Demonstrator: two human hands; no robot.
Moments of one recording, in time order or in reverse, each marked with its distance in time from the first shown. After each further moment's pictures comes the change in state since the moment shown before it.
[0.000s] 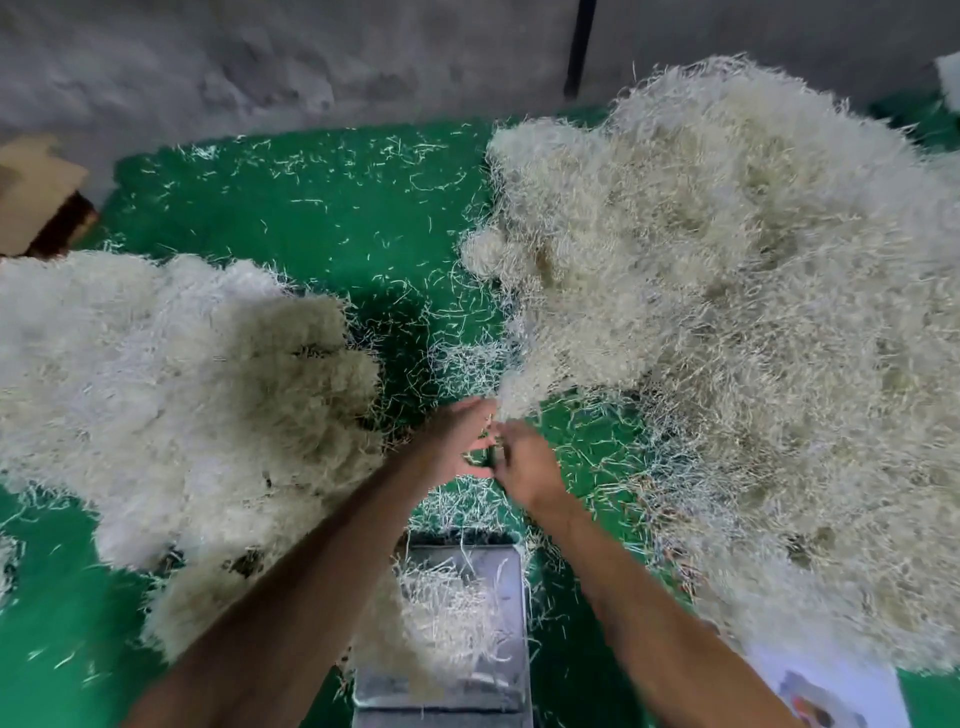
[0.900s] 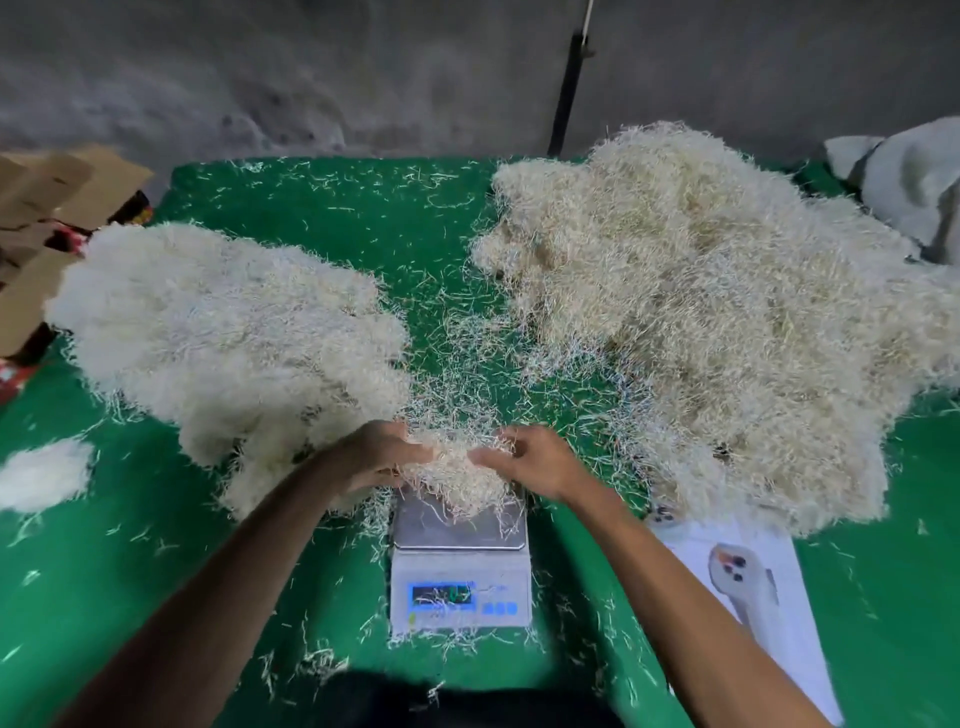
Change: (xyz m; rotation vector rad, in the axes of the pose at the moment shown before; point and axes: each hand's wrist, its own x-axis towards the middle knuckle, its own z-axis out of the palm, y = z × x) left_hand -0.183 -0.105 -0.092 0.252 -0.009 0.070; right_hand -0.170 -0.070 -0.045 0.213 -0.232 0.081
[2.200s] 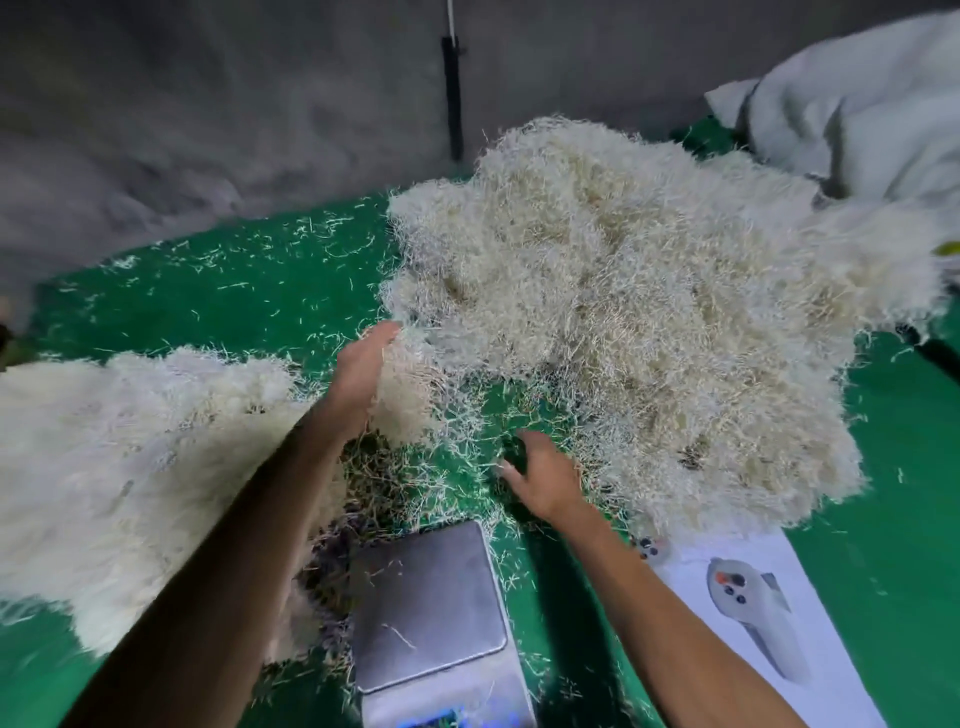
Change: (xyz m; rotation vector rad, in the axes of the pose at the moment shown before) left_hand 0.076 0.204 0.031 -0.043 0.197 0.407; right_hand 0.058 0.072 -0.046 -0.124 0.420 0.163
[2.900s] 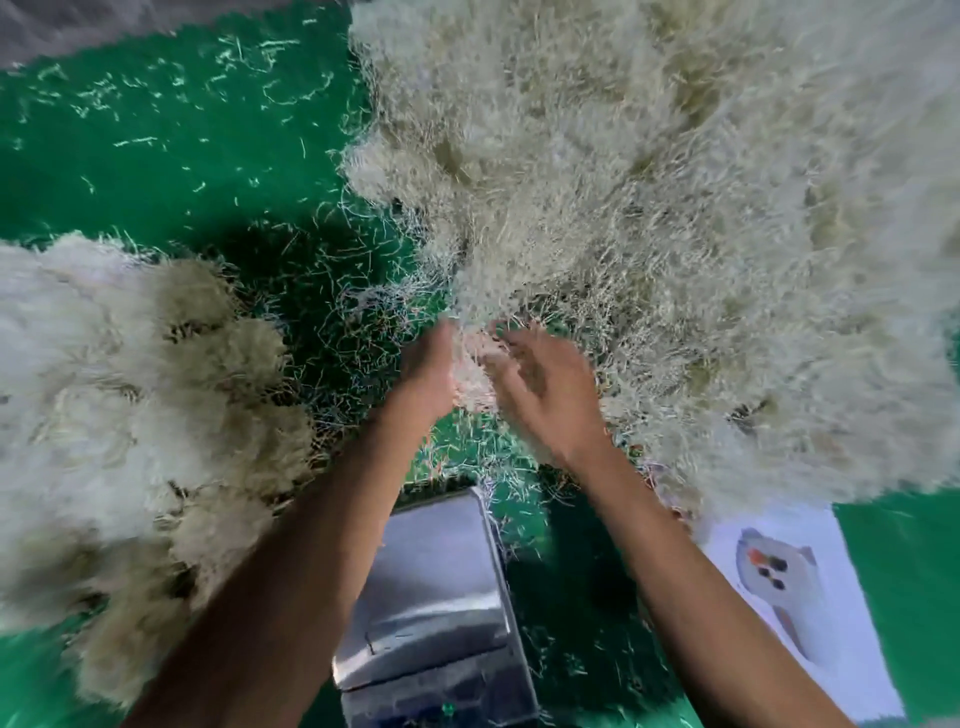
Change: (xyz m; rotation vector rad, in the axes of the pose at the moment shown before) left_hand 0.073 -0.114 0.099 0.117 -0.074 -0.436; right_hand 0.065 0.015 0.019 0.219 0.153 -0.140
